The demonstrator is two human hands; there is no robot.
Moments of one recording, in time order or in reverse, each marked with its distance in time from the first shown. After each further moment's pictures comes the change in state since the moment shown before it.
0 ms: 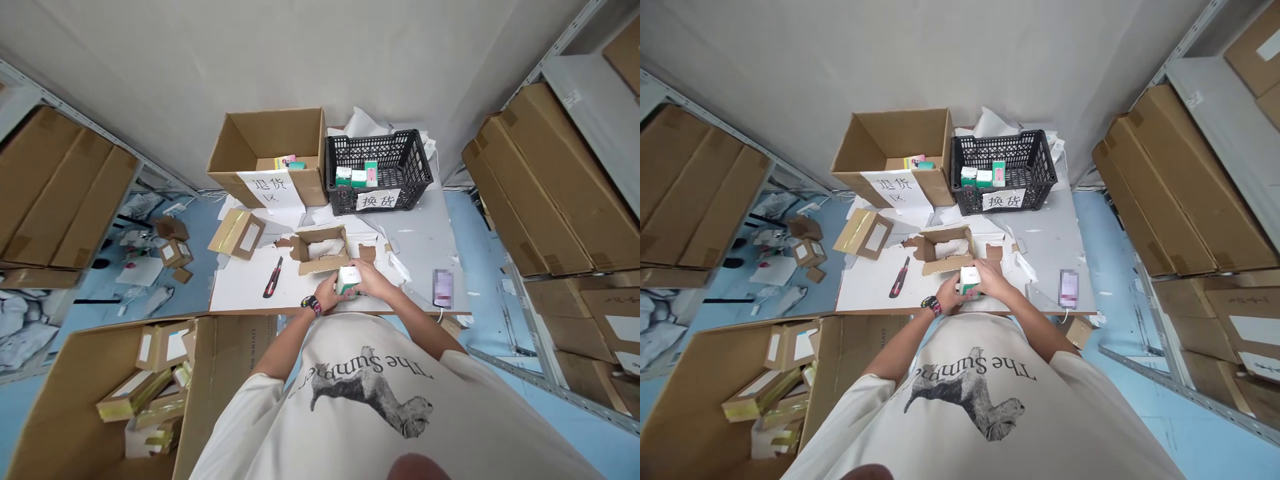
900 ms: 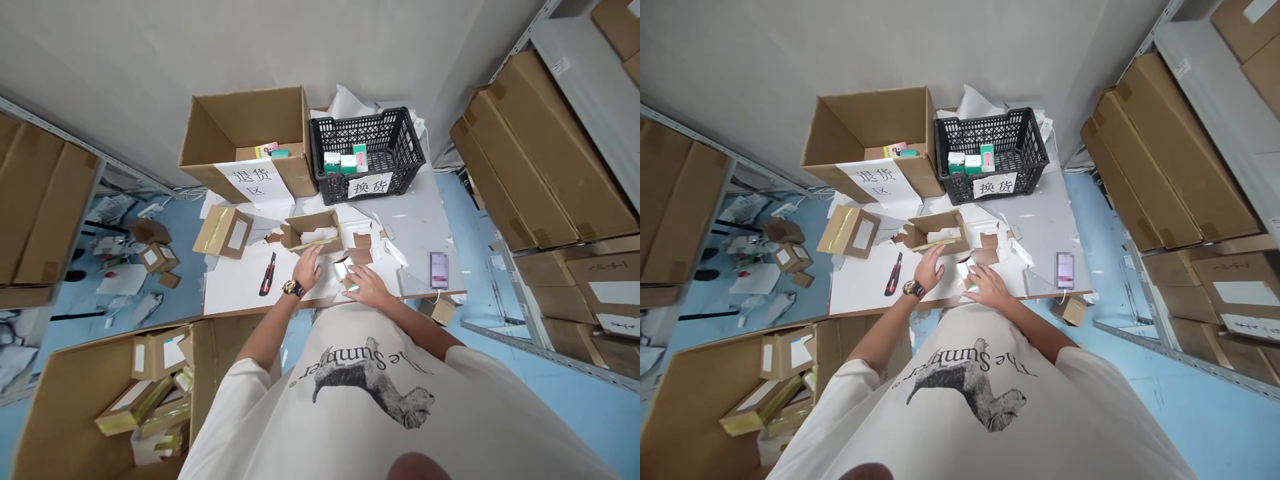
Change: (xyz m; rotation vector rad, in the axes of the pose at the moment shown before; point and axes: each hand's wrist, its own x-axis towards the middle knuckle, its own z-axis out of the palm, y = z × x) left_hand 0.029 -0.040 -0.061 0.291 0.233 0.388; right_hand -0.057 0.012 0.058 -0.344 0.121 -0.122
